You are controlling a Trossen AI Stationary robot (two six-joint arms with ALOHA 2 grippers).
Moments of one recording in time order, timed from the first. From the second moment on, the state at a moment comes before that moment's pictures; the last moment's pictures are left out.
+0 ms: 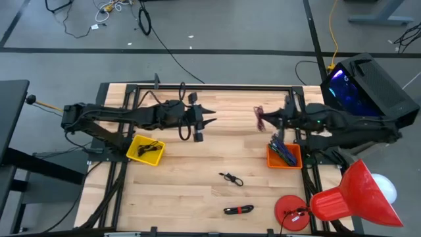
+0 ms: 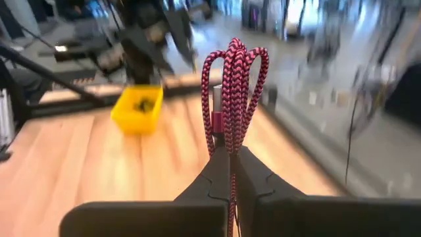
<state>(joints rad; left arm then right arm) 0.05 1.40 1.07 0.09 -0.24 0.30 0.01 0.67 0.76 -0.33 0.26 0.06</state>
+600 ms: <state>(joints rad) 0.05 1.37 1.07 -0.14 -0.25 0.27 0.10 0.57 0.76 -0.99 0.18 0.58</state>
